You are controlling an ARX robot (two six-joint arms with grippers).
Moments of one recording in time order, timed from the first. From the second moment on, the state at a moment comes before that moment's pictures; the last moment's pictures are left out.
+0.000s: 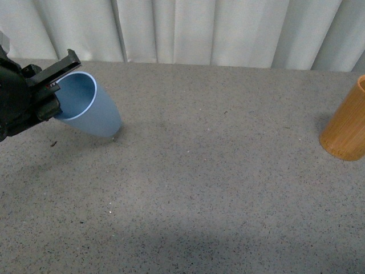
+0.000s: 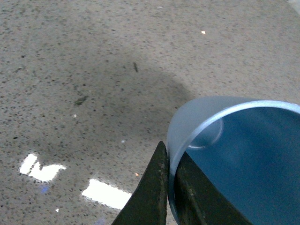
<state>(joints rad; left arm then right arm) -0.16 1.79 0.79 0.22 -0.09 -0.63 0.00 0.00 0.01 0.00 0.00 0.00</state>
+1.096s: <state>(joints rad) -0.59 1.94 0.97 0.11 -0.15 -0.50 0.00 0.00 0.01 0.00 0.00 0.00</state>
